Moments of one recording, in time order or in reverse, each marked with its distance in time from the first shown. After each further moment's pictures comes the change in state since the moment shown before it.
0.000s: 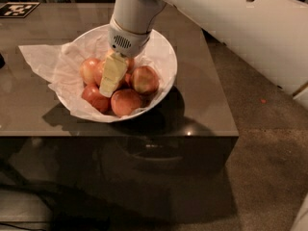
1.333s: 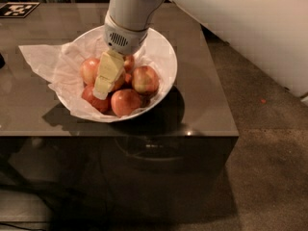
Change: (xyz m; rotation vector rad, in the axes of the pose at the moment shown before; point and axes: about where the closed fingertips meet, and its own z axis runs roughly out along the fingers) arm -0.005 0.009 -0.014 0.032 -0.001 -0.020
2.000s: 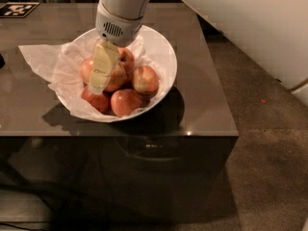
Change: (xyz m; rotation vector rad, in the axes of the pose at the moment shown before) arm -0.015 0.007 -0.017 -0.019 0.000 -0.070
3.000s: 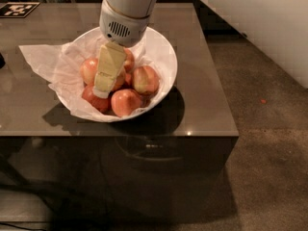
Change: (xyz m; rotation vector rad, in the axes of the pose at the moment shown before) arm 0.013 0.015 -0.022 0.033 -0.003 -0.037
